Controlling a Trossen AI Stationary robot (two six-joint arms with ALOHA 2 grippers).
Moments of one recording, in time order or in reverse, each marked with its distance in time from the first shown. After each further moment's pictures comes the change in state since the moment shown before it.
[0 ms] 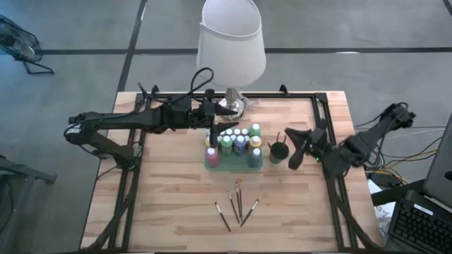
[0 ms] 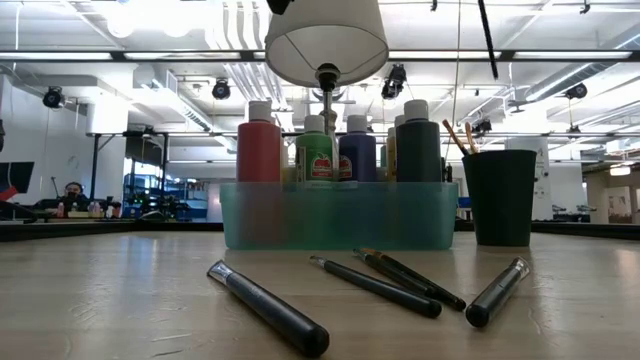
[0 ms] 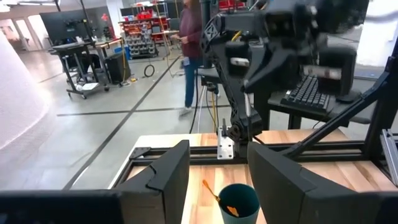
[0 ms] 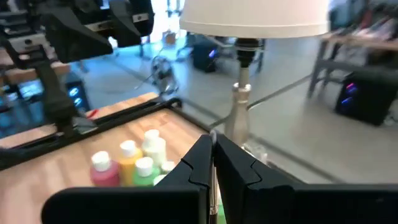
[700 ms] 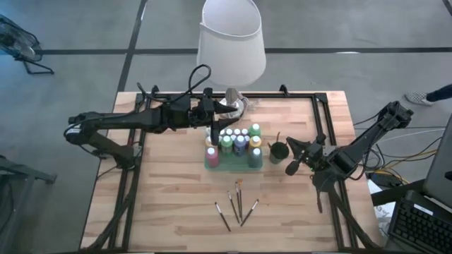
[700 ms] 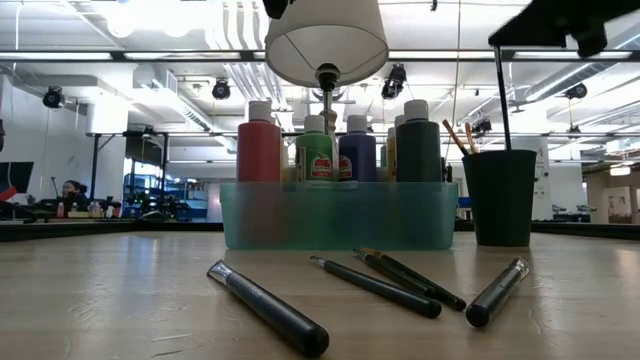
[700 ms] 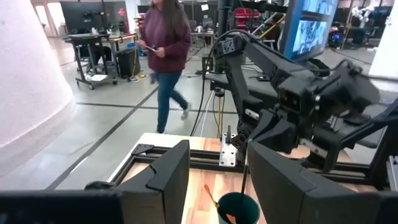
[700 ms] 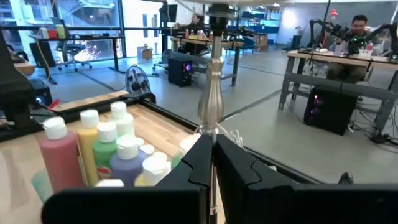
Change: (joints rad) left arm 0.003 0.000 0.000 0.020 -0.049 -0.105; right arm 0.080 -0.008 -0.376 0.183 0.215 0.153
